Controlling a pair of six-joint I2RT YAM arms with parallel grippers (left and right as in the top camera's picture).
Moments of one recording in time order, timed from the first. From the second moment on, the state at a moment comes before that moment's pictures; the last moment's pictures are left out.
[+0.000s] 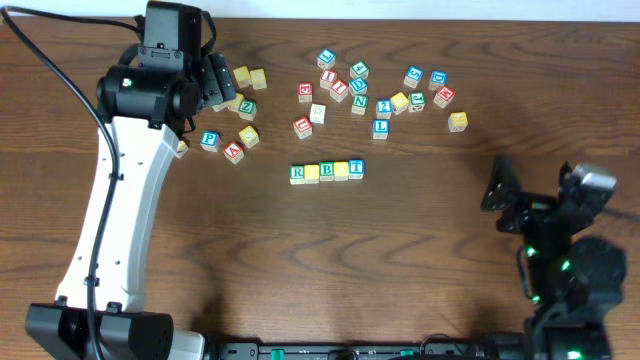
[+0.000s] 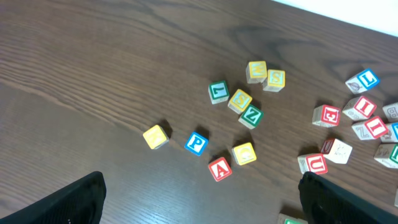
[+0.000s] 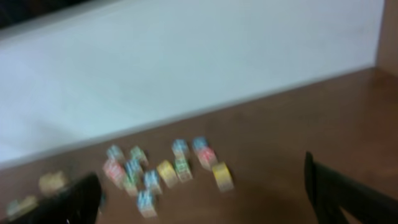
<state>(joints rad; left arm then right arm) -0.13 1.62 1.72 -1.05 -0.27 -0.38 0.01 0.45 0.55 -0.21 0.04 0.26</state>
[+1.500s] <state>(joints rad) -0.13 1.62 1.72 -1.05 -0.27 -0.38 0.01 0.01 0.01 -0.07 -0.01 0.26</state>
